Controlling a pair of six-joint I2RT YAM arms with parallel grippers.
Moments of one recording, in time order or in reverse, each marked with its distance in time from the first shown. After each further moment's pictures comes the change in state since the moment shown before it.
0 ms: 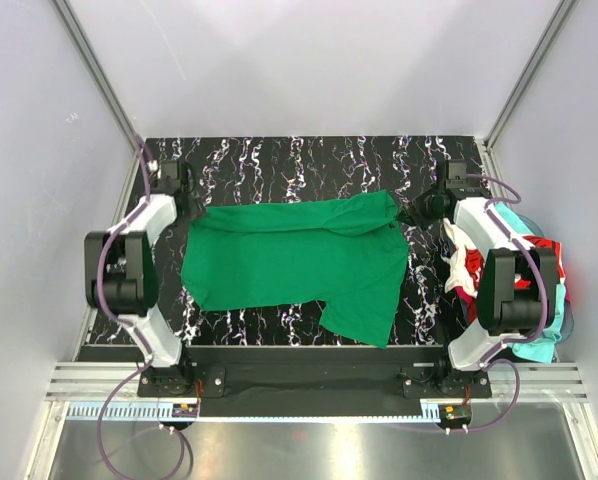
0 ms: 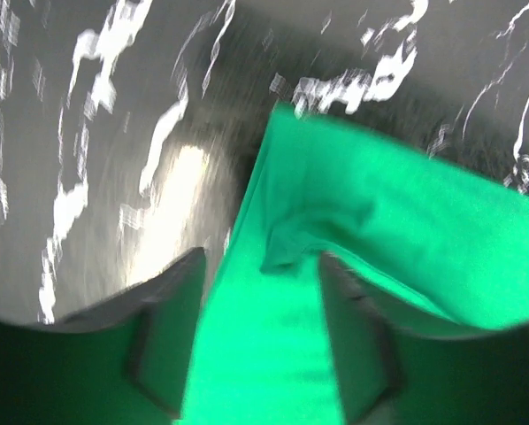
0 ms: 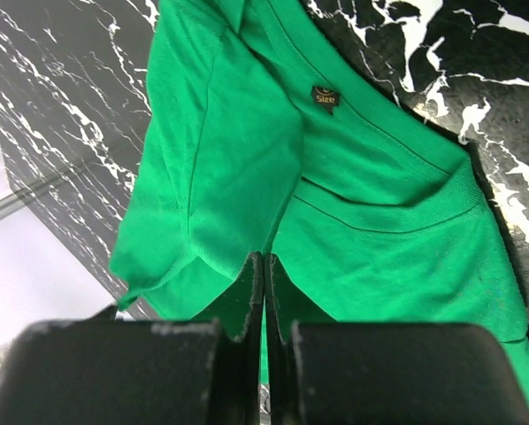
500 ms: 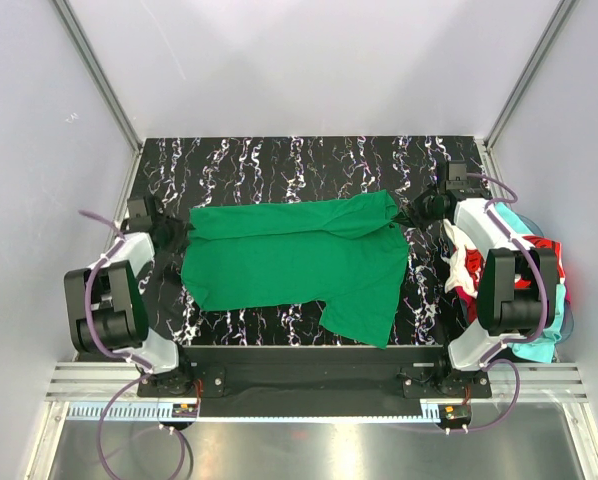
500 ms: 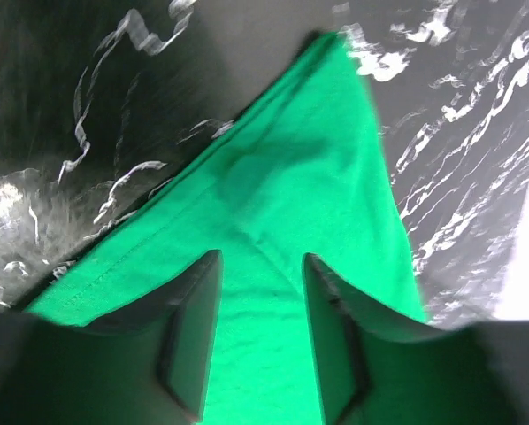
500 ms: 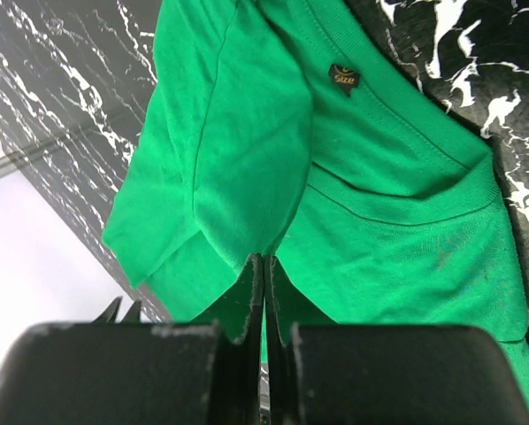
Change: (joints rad) left arm 0.186 -0.279 -0.383 0.169 0.348 -0.677; right arm -0.005 -0.003 -0.014 0.008 -0.072 -0.060
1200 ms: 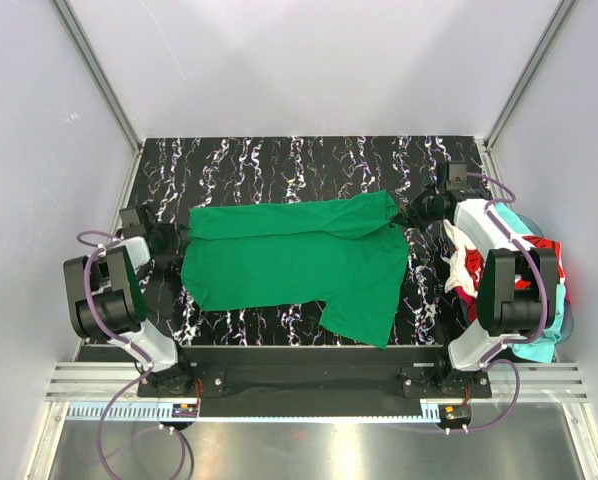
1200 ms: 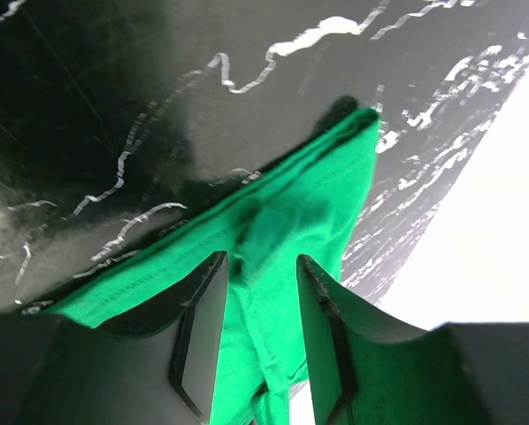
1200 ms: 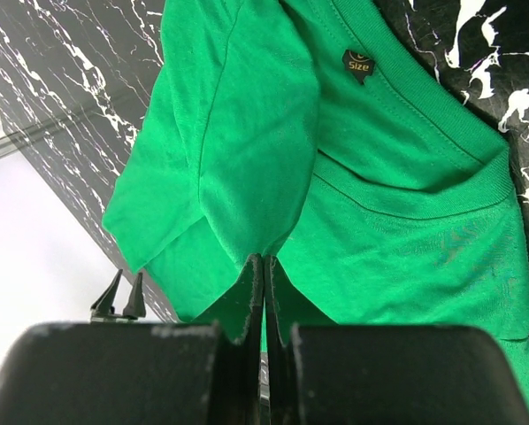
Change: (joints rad) left arm 0.101 0.107 -0.082 0.181 0.119 -0.330; right arm 0.000 -0.003 -0.007 0.009 -0.044 -0.024
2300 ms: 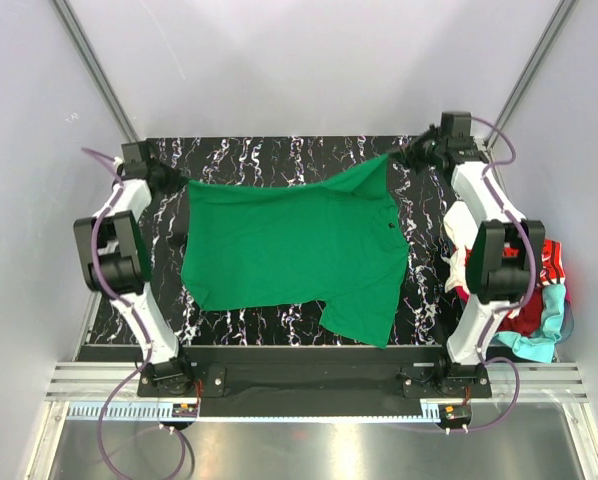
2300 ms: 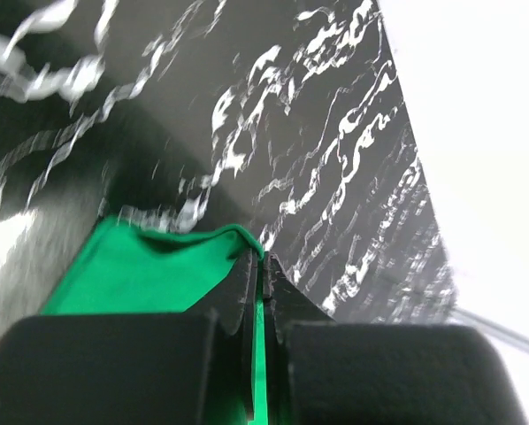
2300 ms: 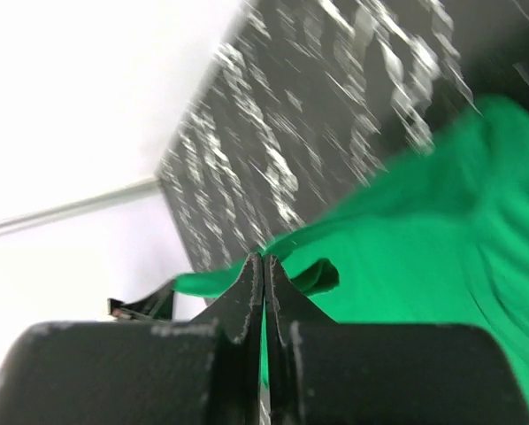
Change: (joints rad) left arm -0.084 0.271 0.608 -0.164 -0.013 0.393; right arm -0.001 0.194 0.375 0.161 -0.011 0.092
